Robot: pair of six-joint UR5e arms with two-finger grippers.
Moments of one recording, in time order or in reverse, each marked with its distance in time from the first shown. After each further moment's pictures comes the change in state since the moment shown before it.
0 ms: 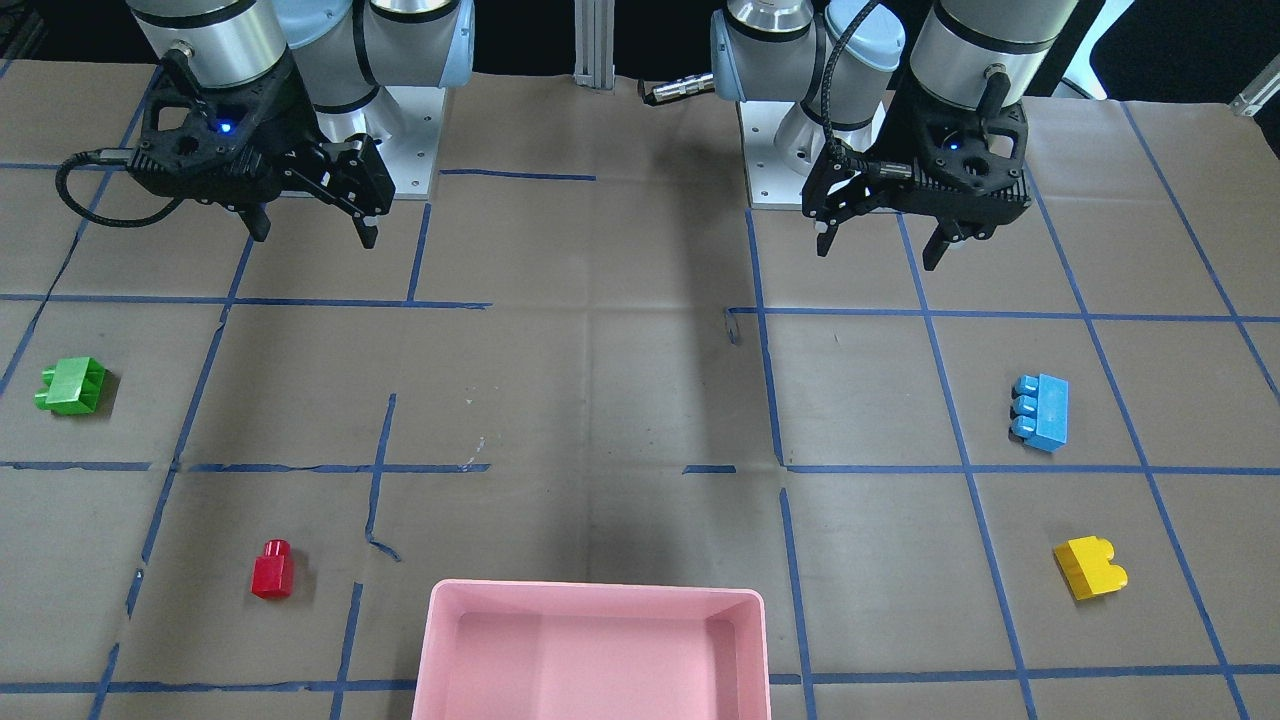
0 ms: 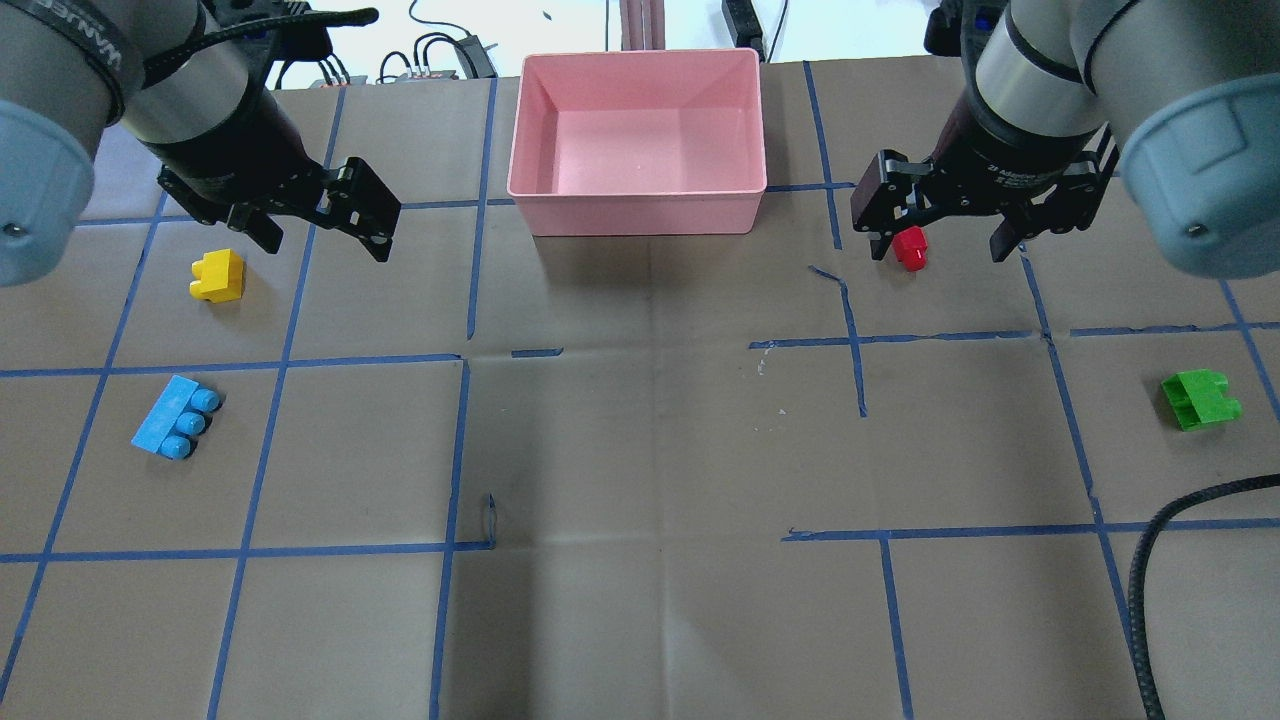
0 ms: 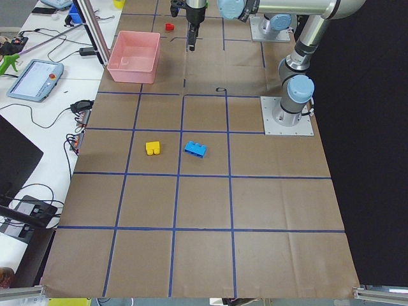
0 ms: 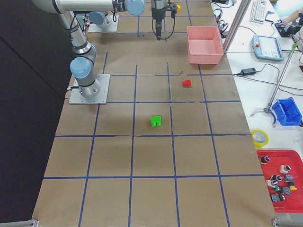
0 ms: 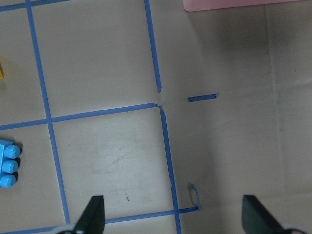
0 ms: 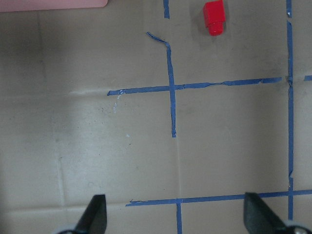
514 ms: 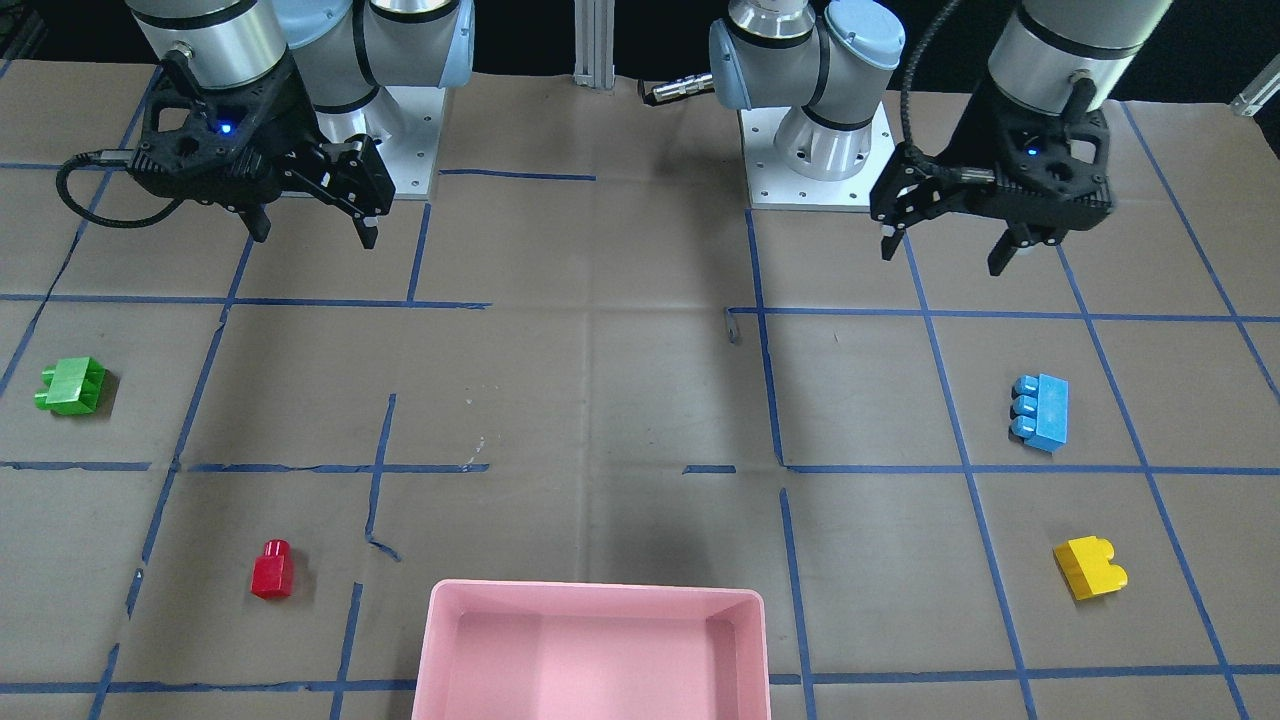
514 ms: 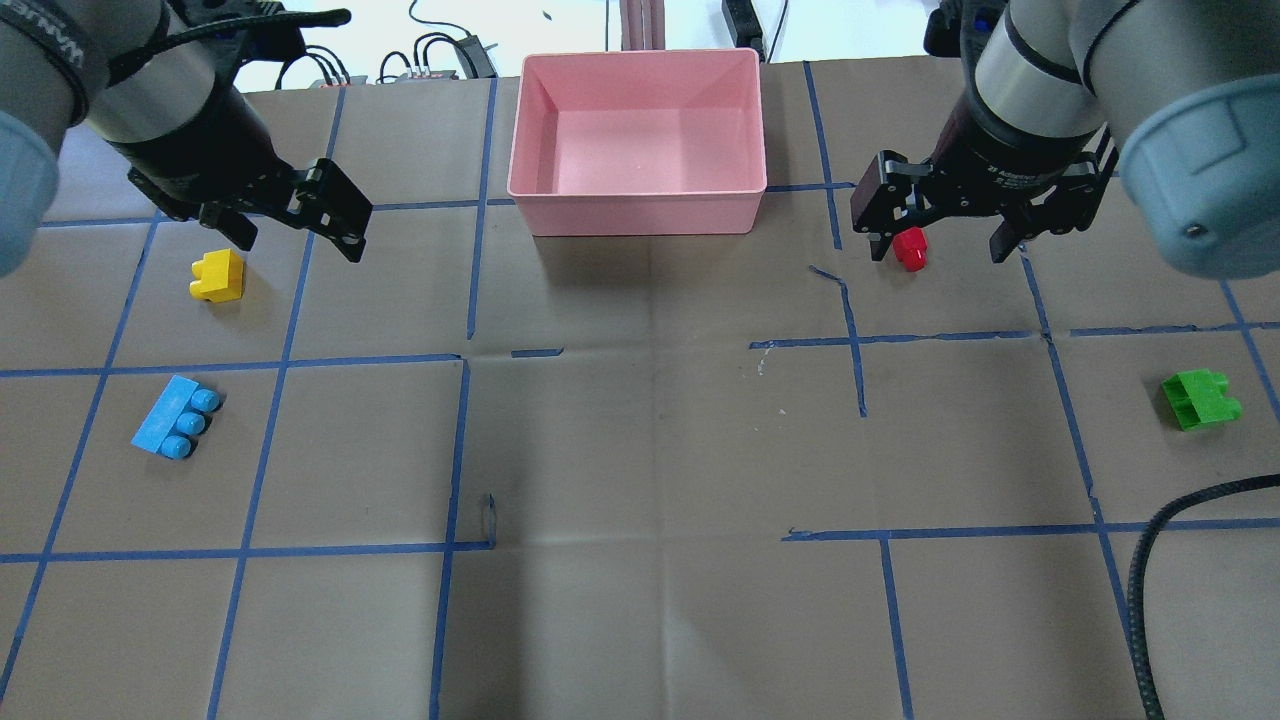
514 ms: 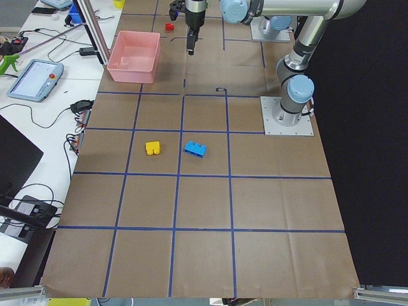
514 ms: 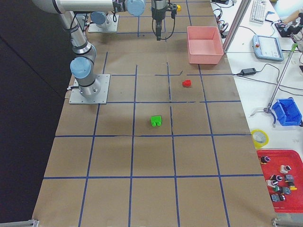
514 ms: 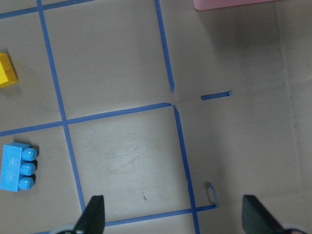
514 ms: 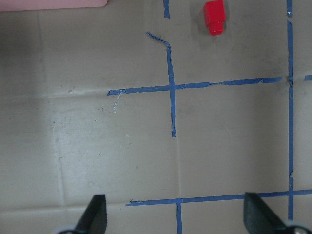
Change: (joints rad) left arm 0.150 0.011 -0.007 -0.009 0.003 0.189; right arm 0.000 0.001 0.000 0.000 0.000 0.000
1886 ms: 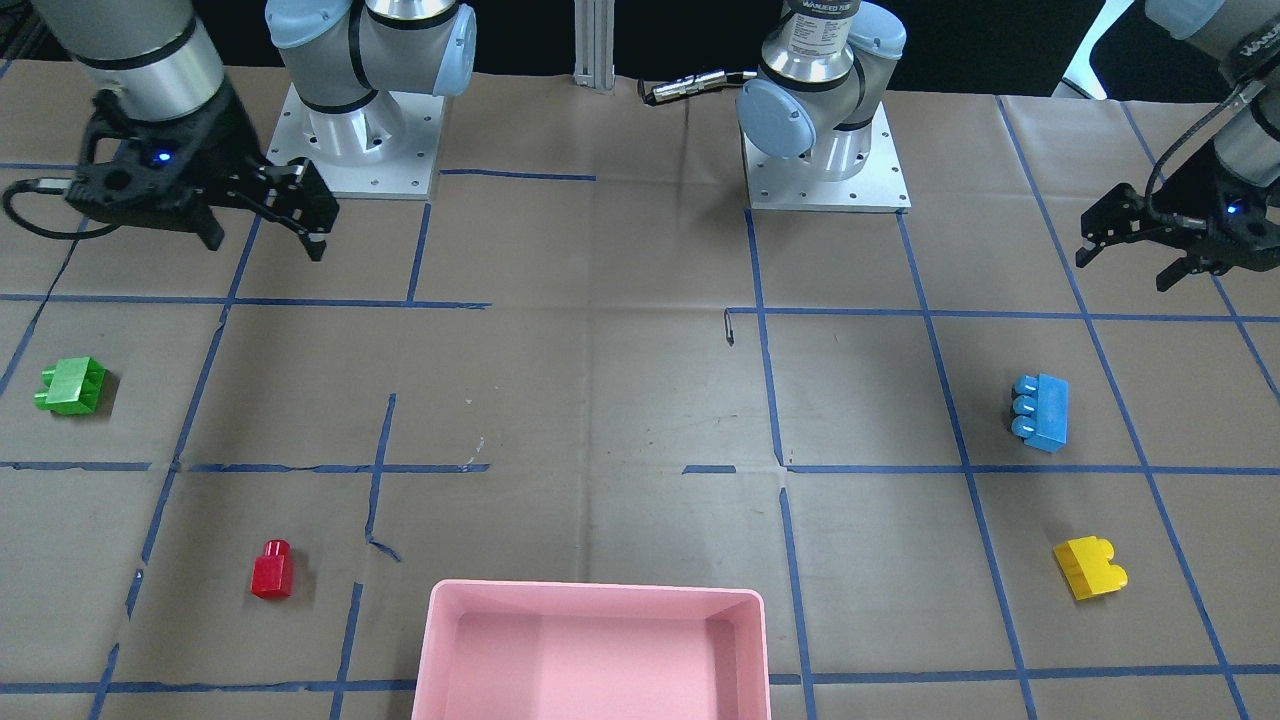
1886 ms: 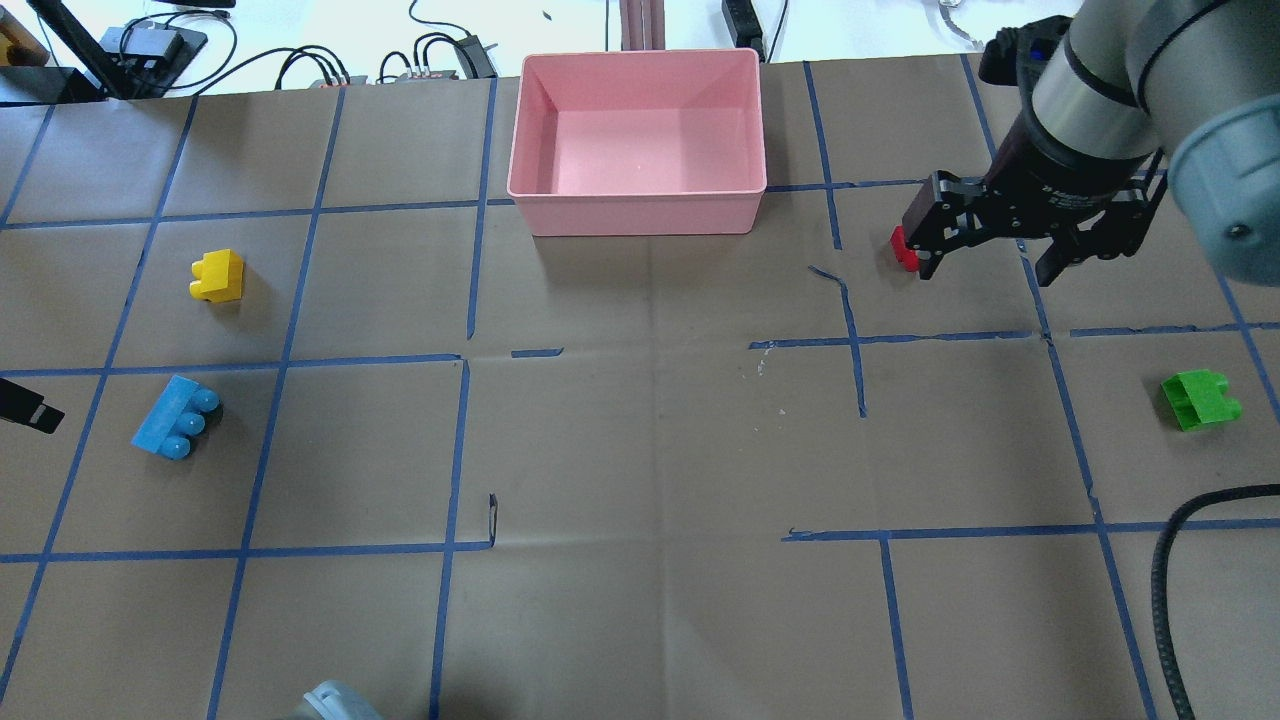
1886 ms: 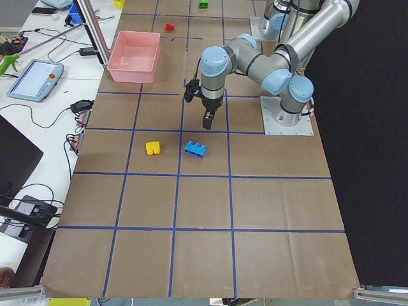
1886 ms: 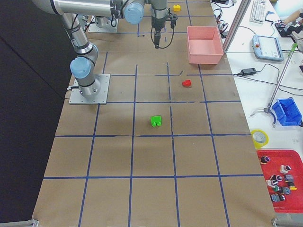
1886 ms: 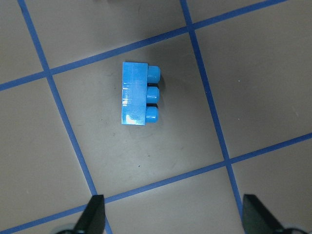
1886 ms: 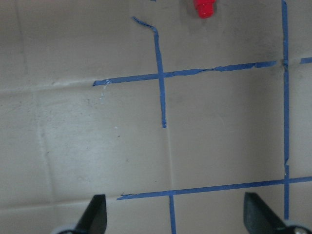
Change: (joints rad) left arm 0.607 -0.014 -0.314 0.234 -0.005 0.731; right arm -0.176 -0.017 0.064 0.005 0.004 -0.145
